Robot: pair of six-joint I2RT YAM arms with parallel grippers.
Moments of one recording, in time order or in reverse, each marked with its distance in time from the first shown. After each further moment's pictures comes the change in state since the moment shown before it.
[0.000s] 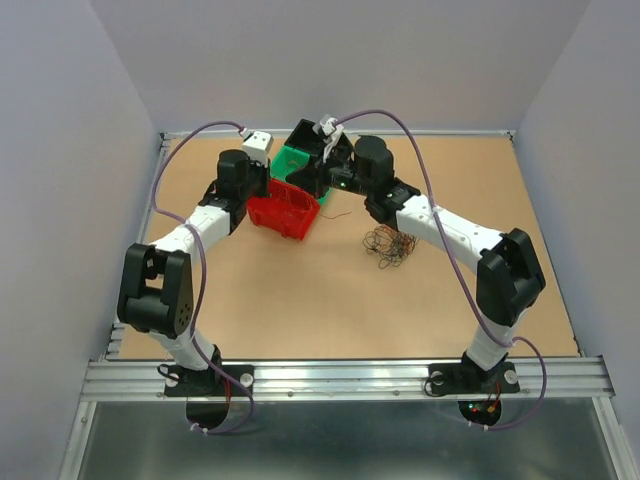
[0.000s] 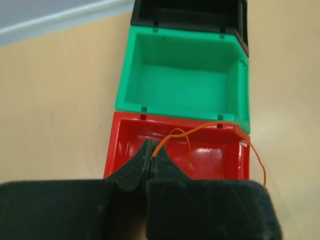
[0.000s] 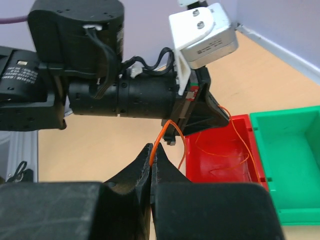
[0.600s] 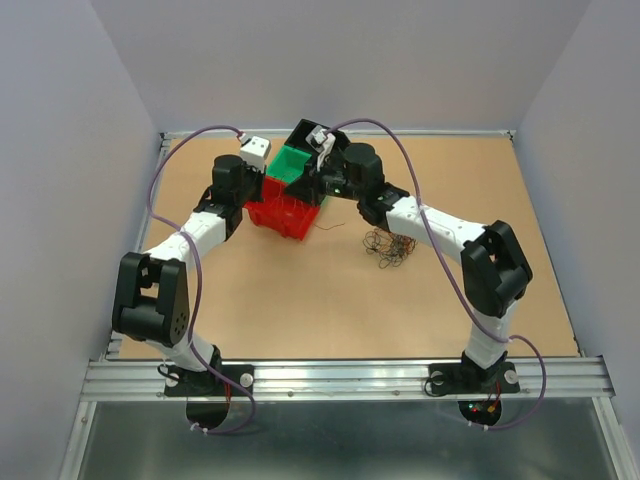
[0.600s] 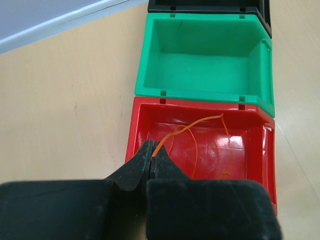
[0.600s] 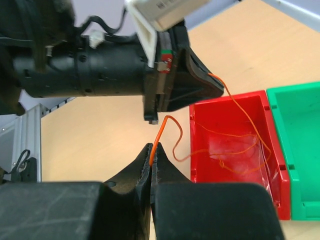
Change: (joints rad) left arm 0.012 -0.049 -0.063 -0.006 -0.033 0.105; right arm -0.001 0.077 -0.015 0.019 -0.055 0.037
